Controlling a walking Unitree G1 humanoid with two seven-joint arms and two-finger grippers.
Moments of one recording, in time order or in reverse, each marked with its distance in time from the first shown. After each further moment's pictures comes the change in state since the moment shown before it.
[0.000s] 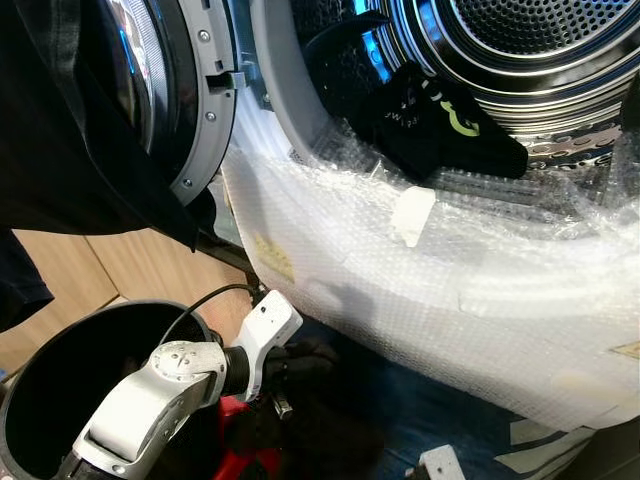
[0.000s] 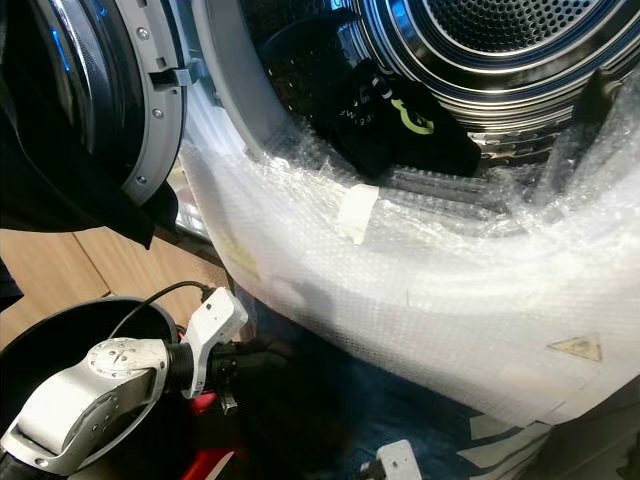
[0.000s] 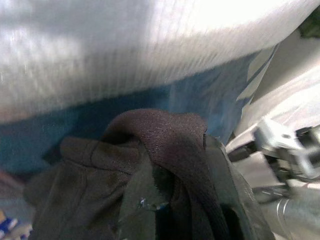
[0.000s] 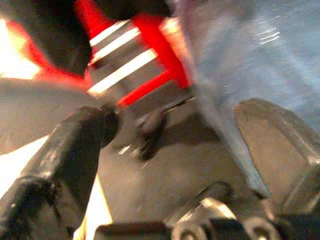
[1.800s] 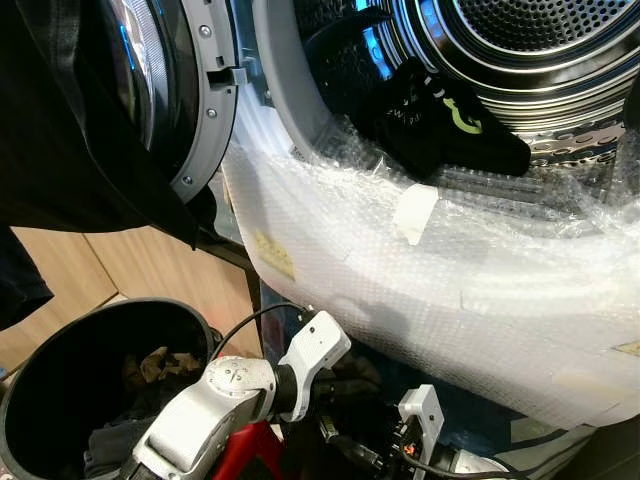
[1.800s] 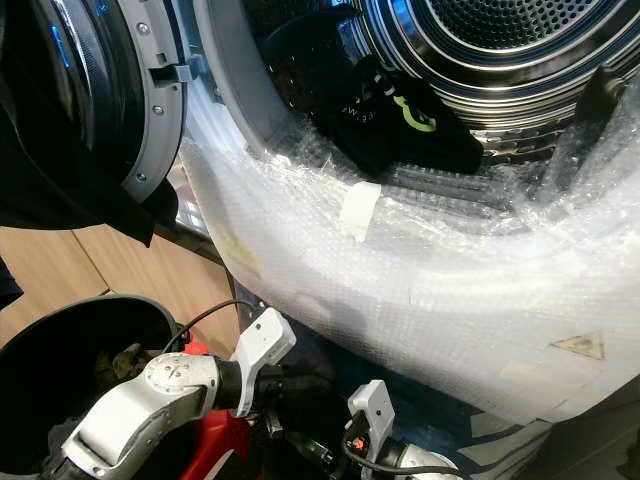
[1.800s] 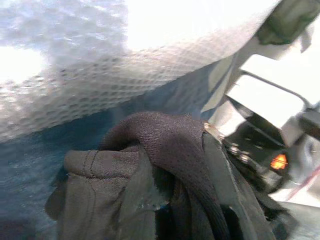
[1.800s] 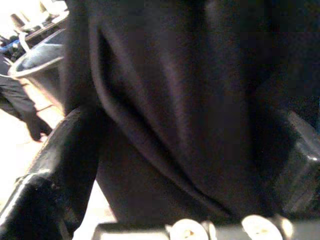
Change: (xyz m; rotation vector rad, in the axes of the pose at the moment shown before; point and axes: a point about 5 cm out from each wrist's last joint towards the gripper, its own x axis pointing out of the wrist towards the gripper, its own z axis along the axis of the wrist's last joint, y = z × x) left arm 0.046 -0.032 0.011 0.038 -0.059 -0.116; right arm -0.003 0.033 0.114 -0.093 -0.503 0.354
